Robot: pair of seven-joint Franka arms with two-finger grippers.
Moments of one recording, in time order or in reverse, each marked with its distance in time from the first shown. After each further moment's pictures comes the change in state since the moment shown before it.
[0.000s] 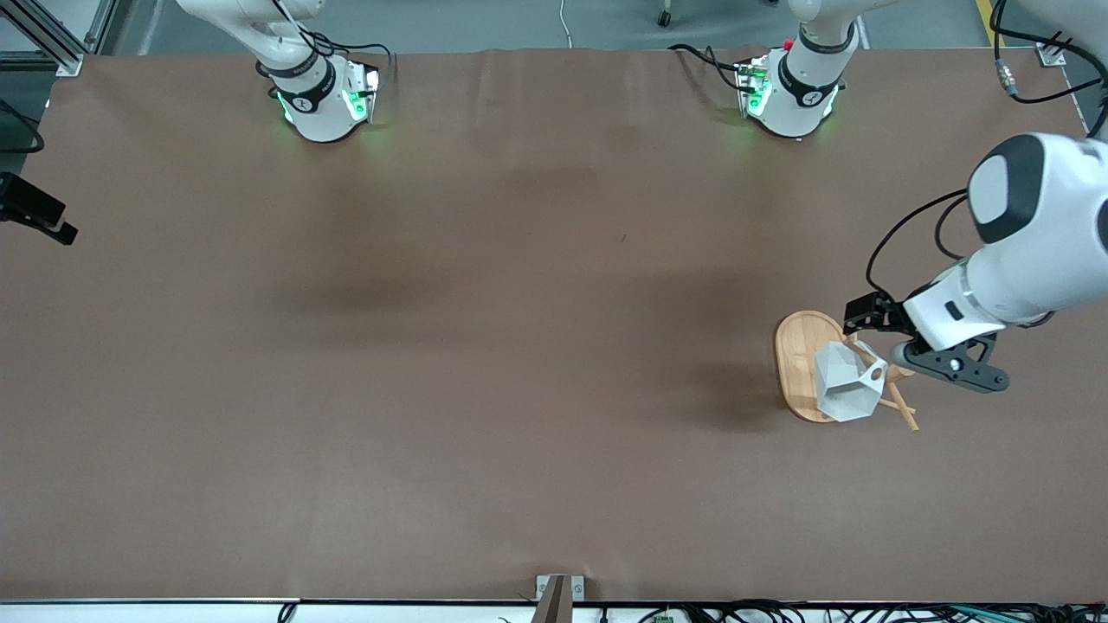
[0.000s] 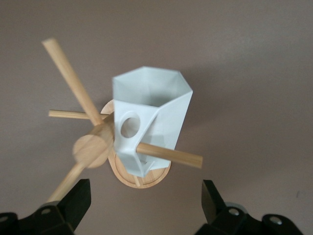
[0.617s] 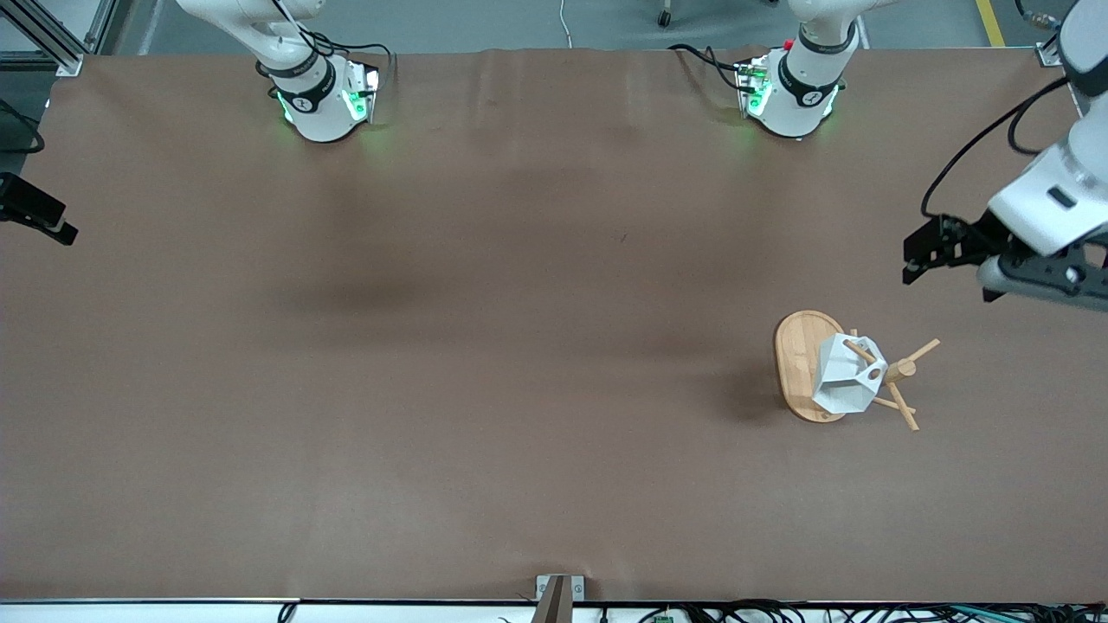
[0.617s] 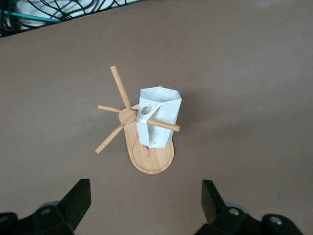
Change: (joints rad) left arm -0.001 -0.209 -0.003 0.093 0.000 -0.155 -0.068; right arm 0.000 0.000 0.000 -0.001 0.000 0.001 0.000
